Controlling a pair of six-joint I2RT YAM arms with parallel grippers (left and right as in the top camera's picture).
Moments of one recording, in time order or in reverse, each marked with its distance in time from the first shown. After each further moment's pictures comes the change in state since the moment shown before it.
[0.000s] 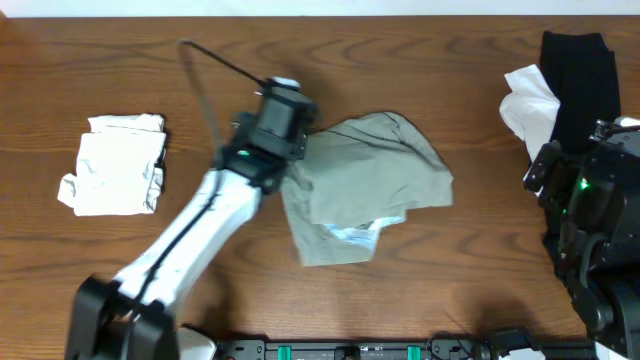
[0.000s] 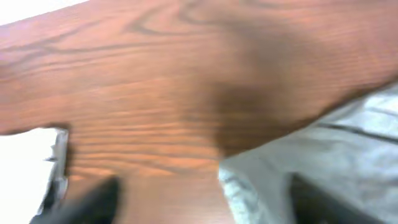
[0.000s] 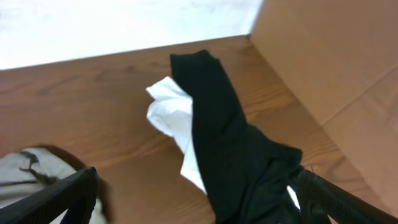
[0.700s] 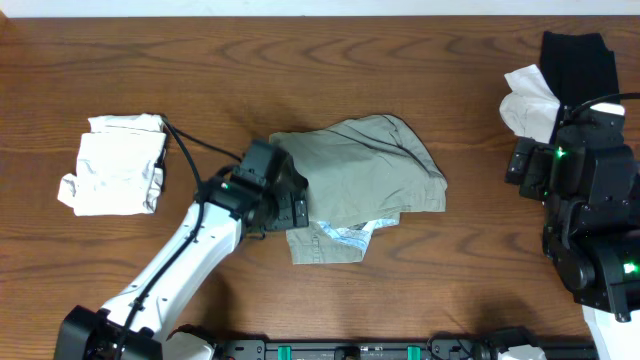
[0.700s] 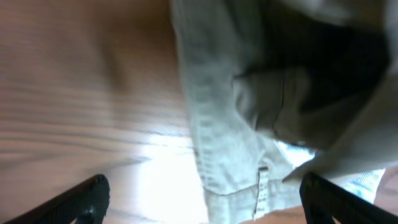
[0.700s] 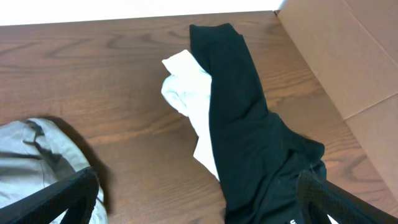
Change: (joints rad) left arm 0.016 -0.114 -0.274 -0.273 0.502 -0.370; right arm 0.000 0.097 0.000 -0.010 -0.071 -0.023
